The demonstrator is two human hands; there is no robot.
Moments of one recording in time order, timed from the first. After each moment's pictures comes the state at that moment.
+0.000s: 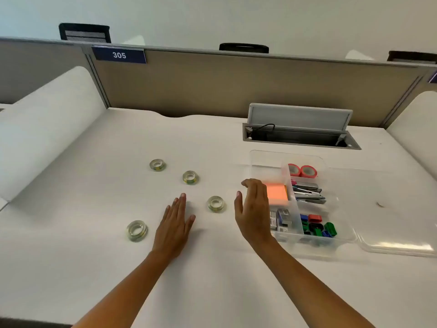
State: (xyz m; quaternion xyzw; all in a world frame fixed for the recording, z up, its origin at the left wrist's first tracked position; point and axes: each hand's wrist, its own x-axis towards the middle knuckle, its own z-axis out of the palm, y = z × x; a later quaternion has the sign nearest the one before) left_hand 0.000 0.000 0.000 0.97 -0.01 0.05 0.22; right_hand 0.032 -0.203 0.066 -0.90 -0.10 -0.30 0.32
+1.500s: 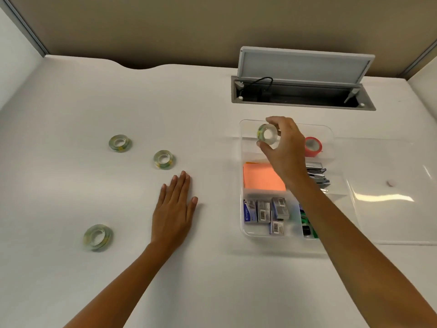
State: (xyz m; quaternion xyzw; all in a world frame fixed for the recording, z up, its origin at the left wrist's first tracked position) left_hand 0.056 -0.046 -0.016 0.98 -0.02 0.02 0.17; right_hand 0.170 -0.290 0.092 -0.92 -0.02 -0.16 0.34
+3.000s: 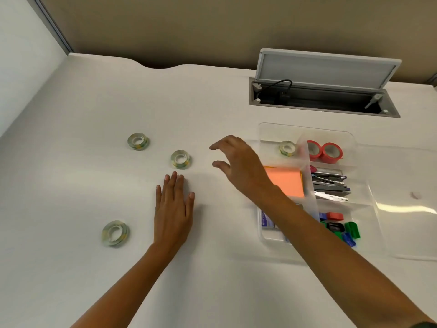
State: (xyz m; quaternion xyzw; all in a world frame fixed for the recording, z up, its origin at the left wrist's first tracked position) left_hand 0.053 -0.025 -0.004 0.97 0.08 0.05 0.24; right_hand 0.154 -0.185 0.083 -0.93 -0.23 -0.04 0.28
